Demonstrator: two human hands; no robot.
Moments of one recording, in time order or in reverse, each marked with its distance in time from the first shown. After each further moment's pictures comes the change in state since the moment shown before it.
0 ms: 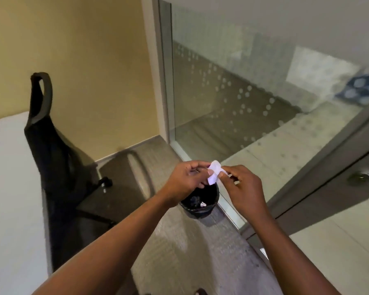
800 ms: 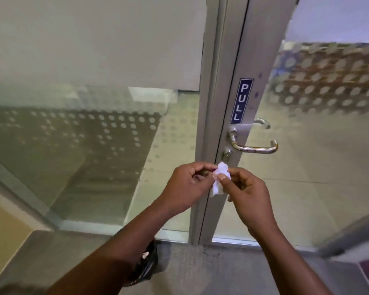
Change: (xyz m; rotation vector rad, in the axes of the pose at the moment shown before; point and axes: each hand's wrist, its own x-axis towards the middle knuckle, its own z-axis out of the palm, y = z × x) left_hand 0.099 0.094 0.177 0.099 -0.817 0.336; right_hand -0.031 -0.006 -0.131 0.164 0.820 0.456
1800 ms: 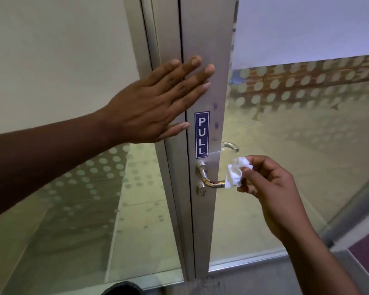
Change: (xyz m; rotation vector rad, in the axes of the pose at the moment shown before) left_hand 0.226 0.155 -0.062 1.625 0.053 1.566; right_hand 0.090 -0.022 -0.073 0.369 0.227 -0.045
